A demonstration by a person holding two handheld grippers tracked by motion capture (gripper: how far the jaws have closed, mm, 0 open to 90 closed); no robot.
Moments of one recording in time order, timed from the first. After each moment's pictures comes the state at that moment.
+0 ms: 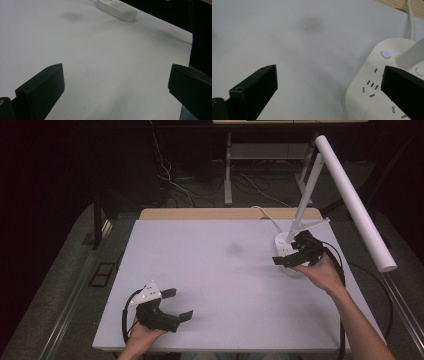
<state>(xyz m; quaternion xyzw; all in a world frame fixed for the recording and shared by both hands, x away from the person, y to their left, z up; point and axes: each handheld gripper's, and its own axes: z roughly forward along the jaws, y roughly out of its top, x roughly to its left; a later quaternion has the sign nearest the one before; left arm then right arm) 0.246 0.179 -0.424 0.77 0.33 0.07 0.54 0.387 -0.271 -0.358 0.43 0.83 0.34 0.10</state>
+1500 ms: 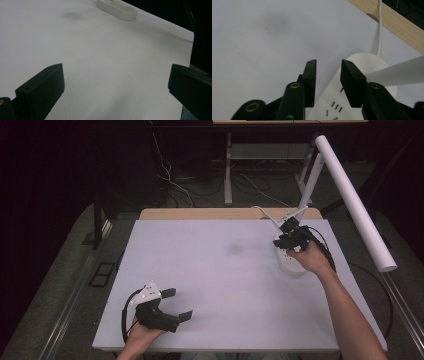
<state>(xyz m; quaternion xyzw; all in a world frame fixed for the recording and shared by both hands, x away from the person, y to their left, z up) 0.246 0.180 -0.424 0.78 0.32 0.07 0.54 0.438 -0.248 -0.360 0.42 0.86 0.25 0.19</state>
